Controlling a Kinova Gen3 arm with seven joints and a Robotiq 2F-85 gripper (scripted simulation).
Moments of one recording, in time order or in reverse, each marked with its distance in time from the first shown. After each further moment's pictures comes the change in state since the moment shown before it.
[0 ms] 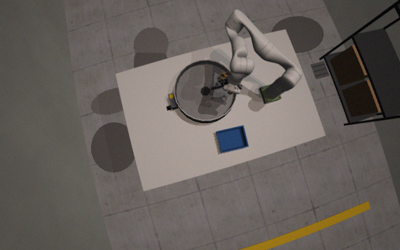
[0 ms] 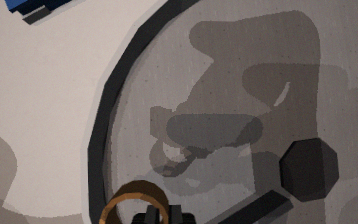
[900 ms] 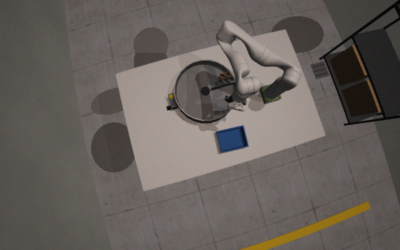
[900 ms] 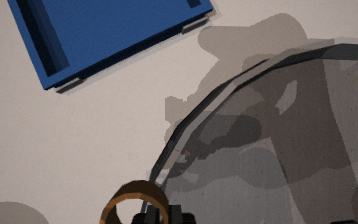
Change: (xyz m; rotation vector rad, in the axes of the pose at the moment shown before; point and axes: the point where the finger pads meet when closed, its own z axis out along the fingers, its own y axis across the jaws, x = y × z) arm 0.085 -0.043 0.000 -0.003 0.001 -0.011
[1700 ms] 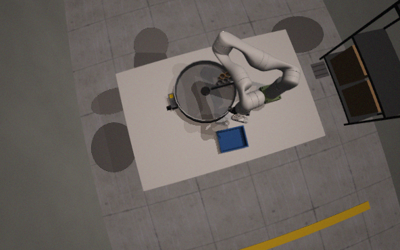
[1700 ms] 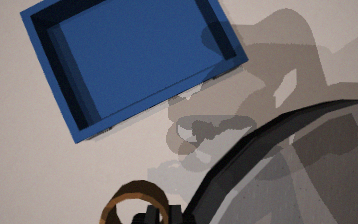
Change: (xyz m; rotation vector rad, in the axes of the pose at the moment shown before) arm 0.055 -0.032 0.001 0.008 -0.010 -0.008
